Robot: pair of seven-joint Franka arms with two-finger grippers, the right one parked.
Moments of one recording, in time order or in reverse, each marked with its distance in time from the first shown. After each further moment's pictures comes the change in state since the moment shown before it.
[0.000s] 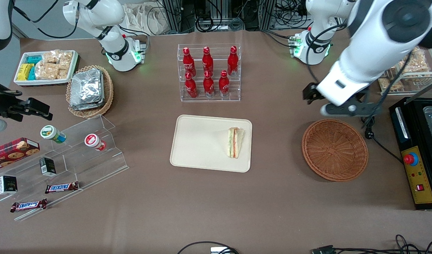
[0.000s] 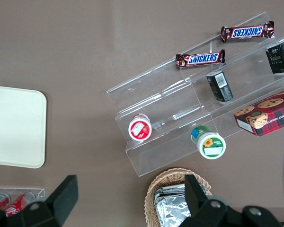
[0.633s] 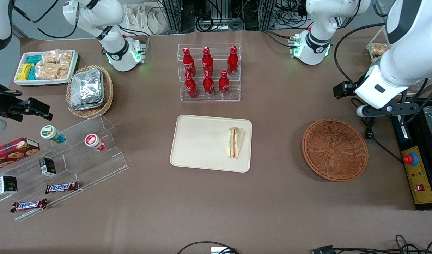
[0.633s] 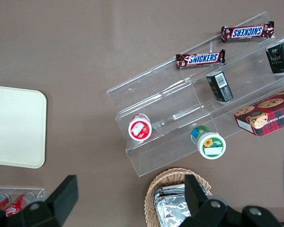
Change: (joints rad) arm 0.125 -0.031 0.003 -0.075 0.015 -0.064 0.088
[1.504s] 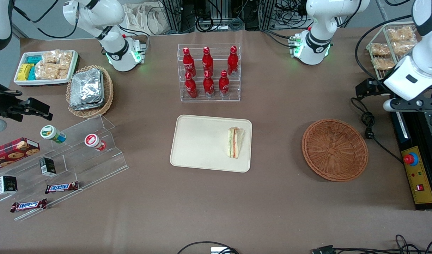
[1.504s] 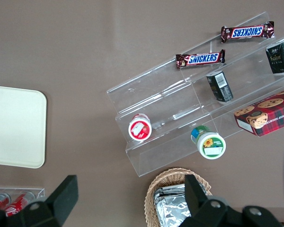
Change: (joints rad) arm 0.124 -0.100 -0.001 -0.125 -0.001 0.173 0.221
